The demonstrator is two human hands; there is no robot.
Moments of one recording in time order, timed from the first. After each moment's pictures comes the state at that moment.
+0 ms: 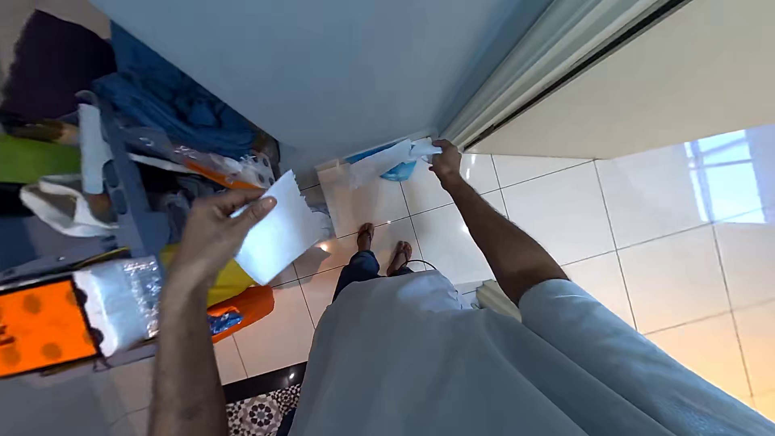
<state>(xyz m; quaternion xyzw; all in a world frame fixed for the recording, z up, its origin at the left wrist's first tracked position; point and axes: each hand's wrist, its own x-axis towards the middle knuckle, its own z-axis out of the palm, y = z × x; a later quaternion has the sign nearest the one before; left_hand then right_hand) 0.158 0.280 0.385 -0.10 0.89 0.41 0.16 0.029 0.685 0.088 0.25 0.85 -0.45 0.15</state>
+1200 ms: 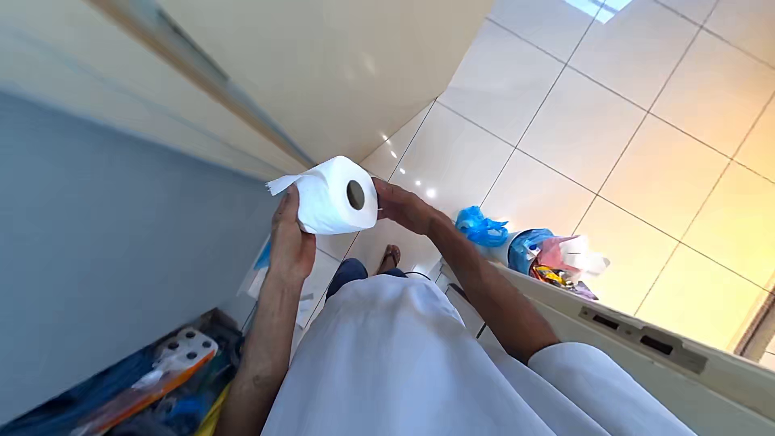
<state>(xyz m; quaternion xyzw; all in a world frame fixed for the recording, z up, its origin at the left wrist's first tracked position) 0.069 0.922 0.306 -0.08 0.60 0.71 0.37 0.186 1.127 0.225 0.08 0.49 -0.86 0.09</state>
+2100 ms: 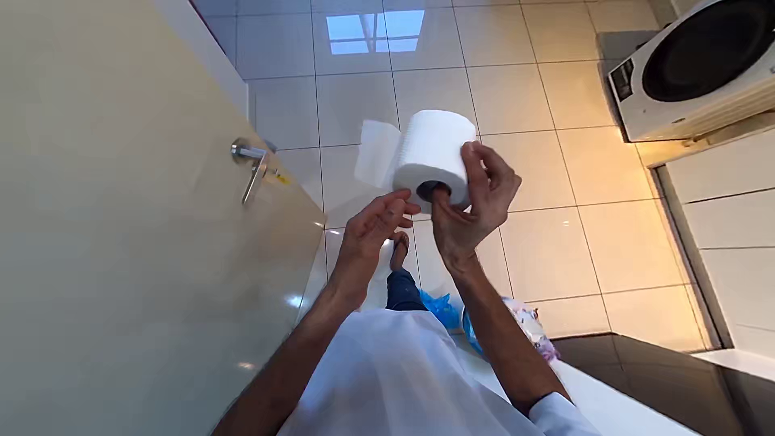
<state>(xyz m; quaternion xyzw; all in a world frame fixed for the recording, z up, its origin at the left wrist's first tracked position) 0.136 1.664 0.384 0.46 0.46 0.47 0.60 0.302 1.724 0.335 0.49 0.69 0.03 -0.54</state>
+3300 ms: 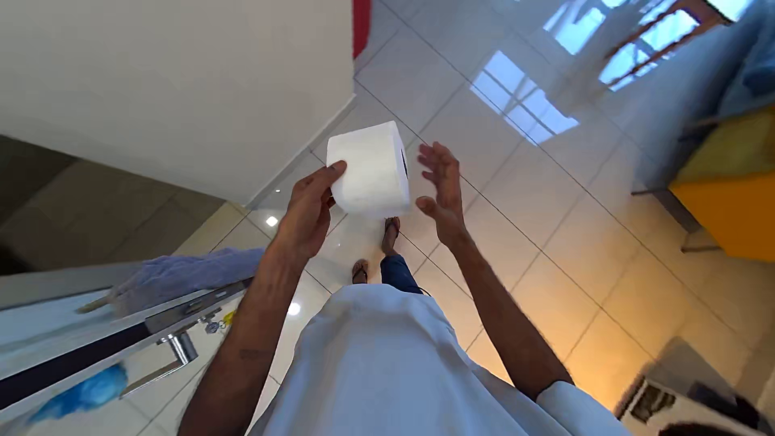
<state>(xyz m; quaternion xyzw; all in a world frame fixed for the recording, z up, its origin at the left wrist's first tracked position) -0.133 2.187 0.345 0.00 0.57 0.72 0.39 0.013 2.395 0.292 0.09 0.77 -0.60 -0.21</state>
